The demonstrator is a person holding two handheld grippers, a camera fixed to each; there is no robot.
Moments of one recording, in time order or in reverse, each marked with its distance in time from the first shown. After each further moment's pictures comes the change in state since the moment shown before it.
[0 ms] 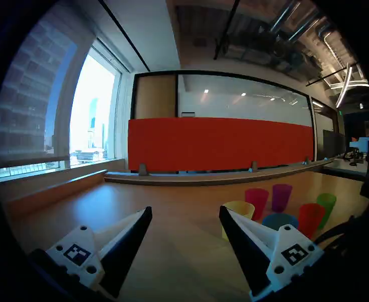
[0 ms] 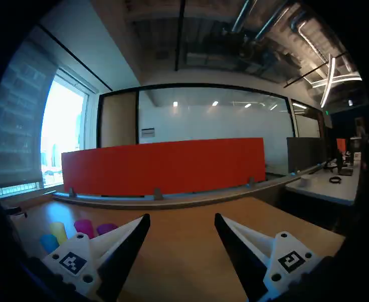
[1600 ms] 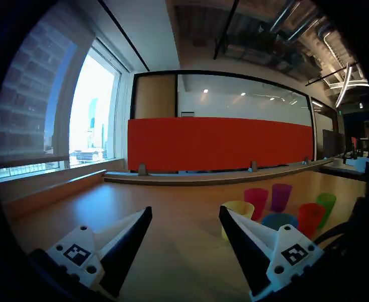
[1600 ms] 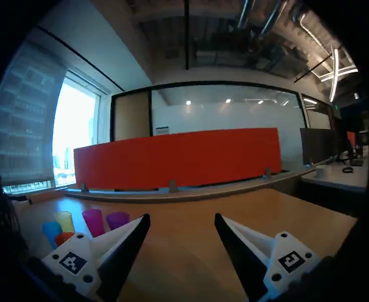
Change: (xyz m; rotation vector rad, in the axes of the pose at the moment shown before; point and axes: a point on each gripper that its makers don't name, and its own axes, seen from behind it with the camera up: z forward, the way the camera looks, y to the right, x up) left arm 0.001 -0.002 0.000 -0.002 -0.003 0.001; right arm -0.056 -0.026 0.012 0.106 0.009 0.016
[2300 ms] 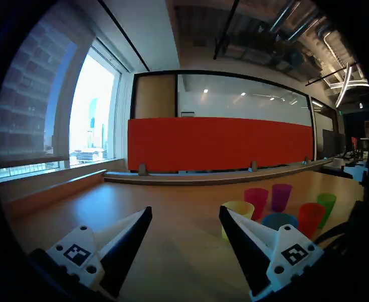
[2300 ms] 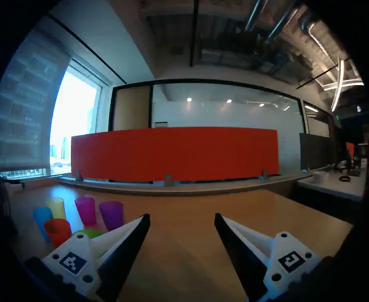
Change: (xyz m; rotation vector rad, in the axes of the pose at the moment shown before) left arm 0.001 0.000 -0.001 0.000 0.000 0.000; right arm -0.021 0.006 0.004 -0.025 -0.026 -0.065
